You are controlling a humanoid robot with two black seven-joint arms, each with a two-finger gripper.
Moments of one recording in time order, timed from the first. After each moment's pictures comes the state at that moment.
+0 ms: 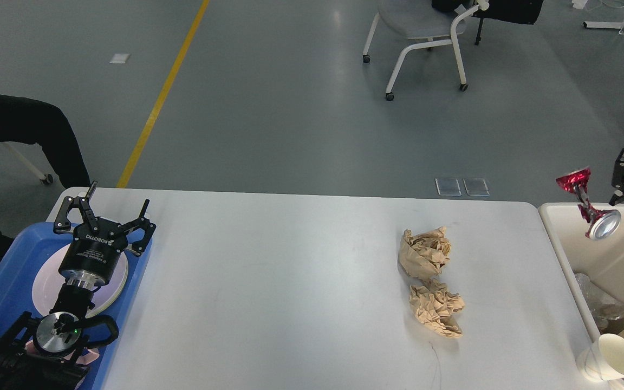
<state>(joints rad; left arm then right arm) -0.34 0.16 -1.43 -0.63 0.10 -0.71 -0.11 1.94 -0.68 -1.50 1.03 0.15 0.65 -0.15</state>
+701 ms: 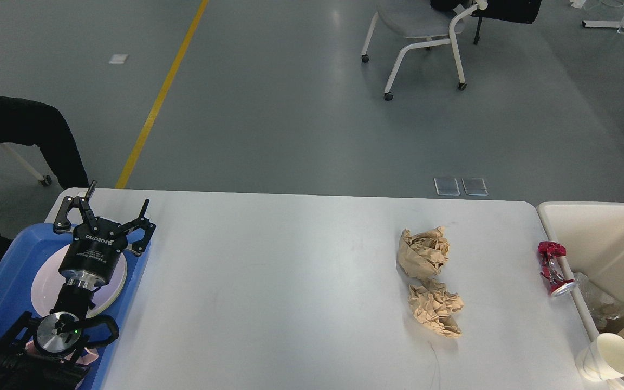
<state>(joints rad) -0.34 0.16 -1.43 -0.63 0.10 -0.71 -0.11 0.87 -0.60 -1.06 0.28 0.17 0.15 -0.14</state>
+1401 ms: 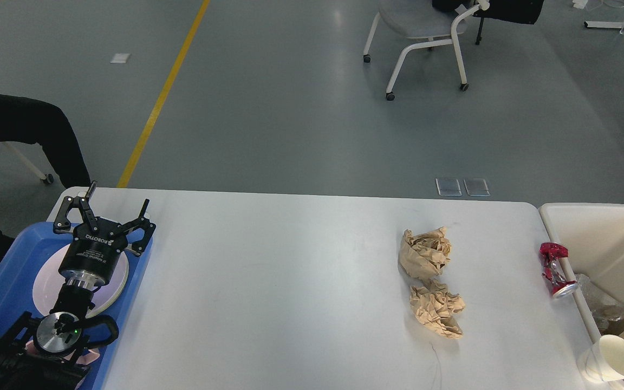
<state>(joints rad) -0.34 0.16 -1.43 -0.63 0.10 -0.71 -0.11 0.61 -0.43 -1.01 0.01 0.16 0.11 -0.14</state>
